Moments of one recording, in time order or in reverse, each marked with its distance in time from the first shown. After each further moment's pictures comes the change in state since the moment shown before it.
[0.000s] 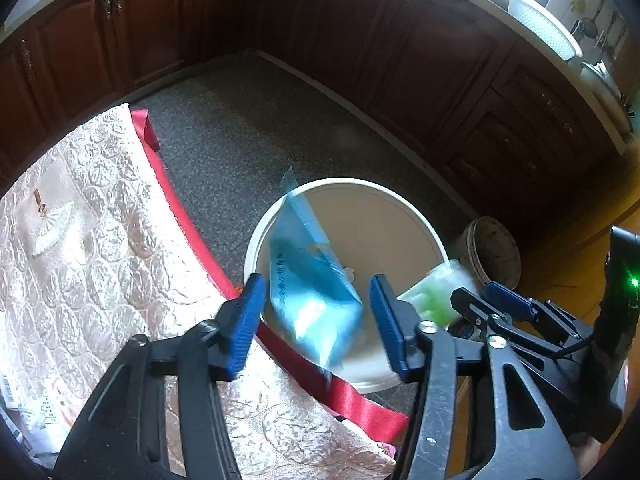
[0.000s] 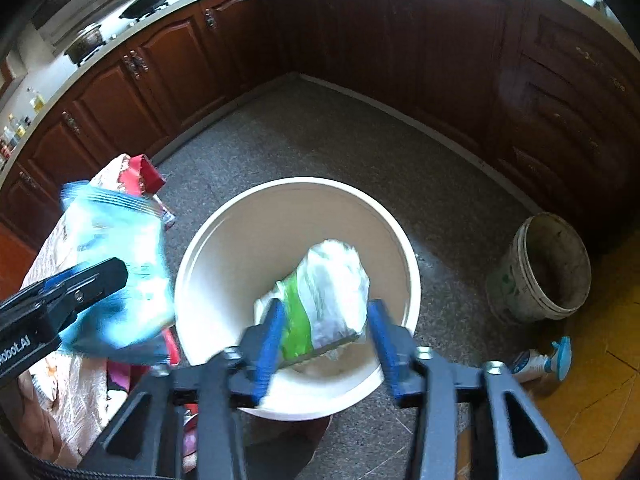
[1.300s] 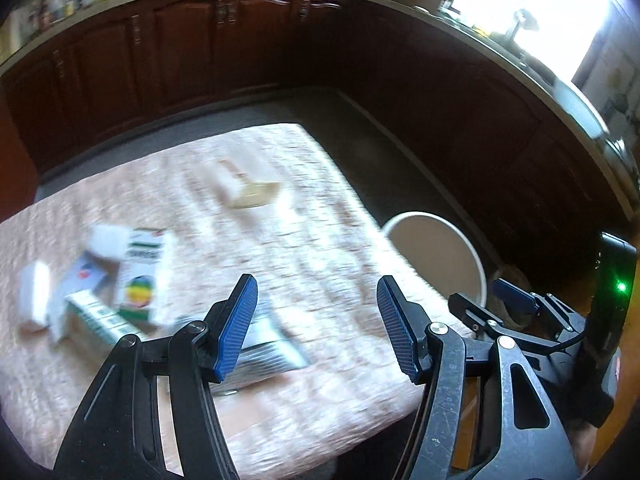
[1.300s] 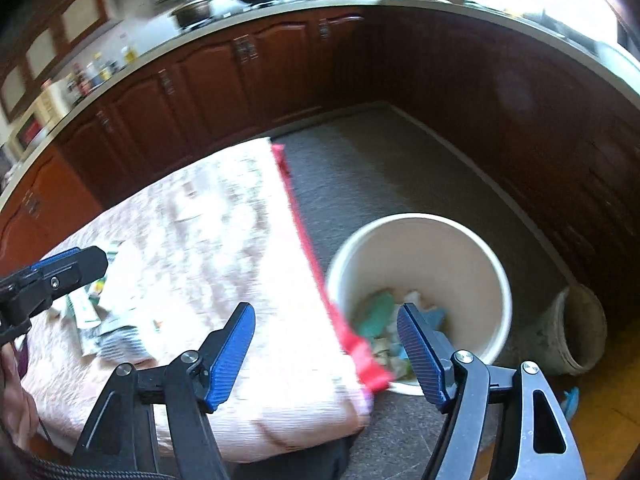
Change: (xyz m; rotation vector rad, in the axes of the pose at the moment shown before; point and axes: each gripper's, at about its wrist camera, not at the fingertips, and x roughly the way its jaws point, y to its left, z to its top) left arm -0.185 0.135 -0.074 -0.203 -0.144 0.140; right arm -0.078 0.152 -0.036 -0.283 -0.075 0.163
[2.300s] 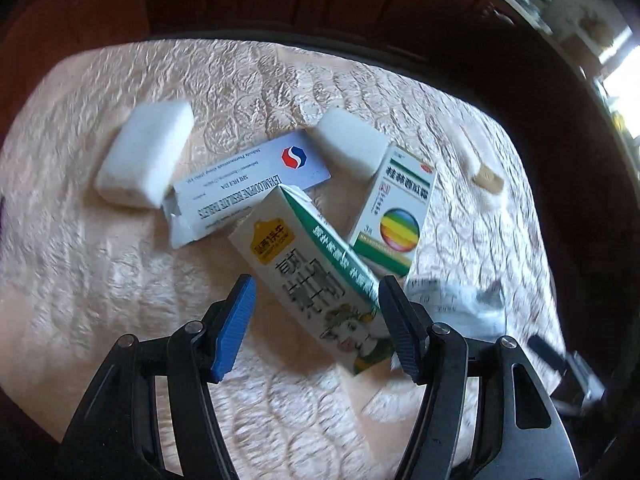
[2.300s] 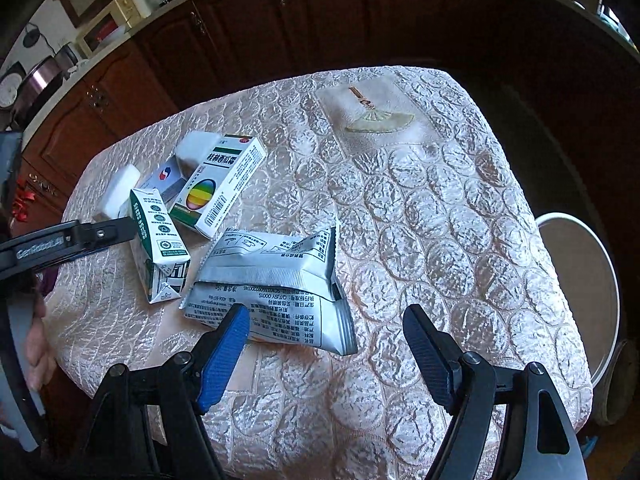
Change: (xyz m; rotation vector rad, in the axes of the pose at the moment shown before) left arm 0.023 0.190 -0.054 -0.488 0.138 0.203; right arm 0.073 0.148 -0.019 -0.249 0.227 0.206
